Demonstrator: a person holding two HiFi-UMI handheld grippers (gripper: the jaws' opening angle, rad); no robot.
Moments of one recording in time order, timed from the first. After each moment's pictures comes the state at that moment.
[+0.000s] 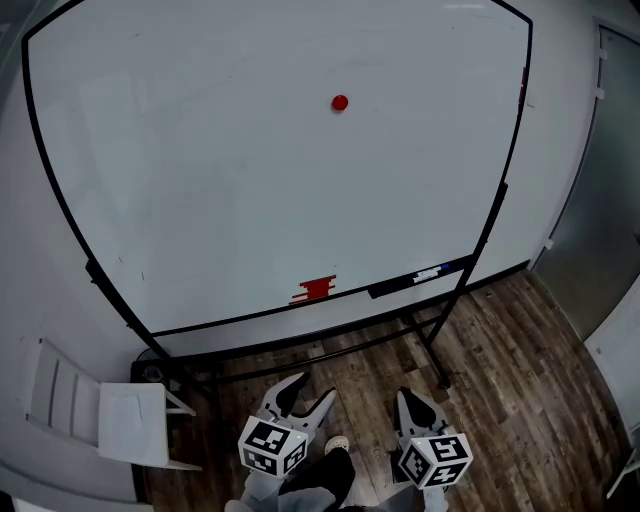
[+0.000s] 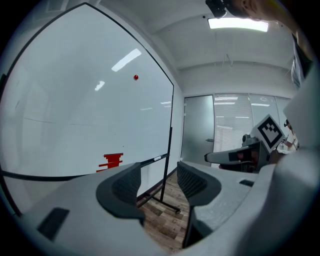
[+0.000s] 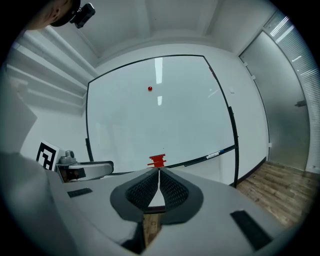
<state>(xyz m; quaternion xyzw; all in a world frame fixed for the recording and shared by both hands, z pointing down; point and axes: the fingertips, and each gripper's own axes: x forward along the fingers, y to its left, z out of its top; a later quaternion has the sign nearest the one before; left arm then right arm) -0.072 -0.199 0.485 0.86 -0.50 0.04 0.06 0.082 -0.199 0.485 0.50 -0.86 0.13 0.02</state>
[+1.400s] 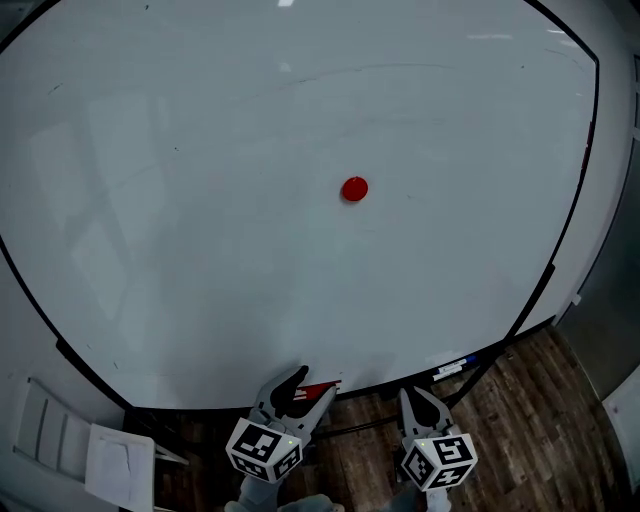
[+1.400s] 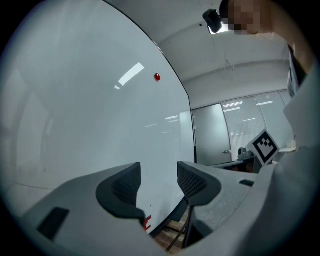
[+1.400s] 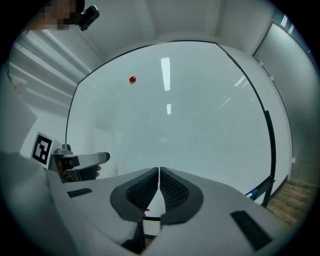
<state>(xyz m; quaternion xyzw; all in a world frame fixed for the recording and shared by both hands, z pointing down) -0.111 -0.447 0.390 0.85 -0.53 -0.03 -0.01 0.041 -0.474 0.420 0.46 -0.89 0.07 -0.02</state>
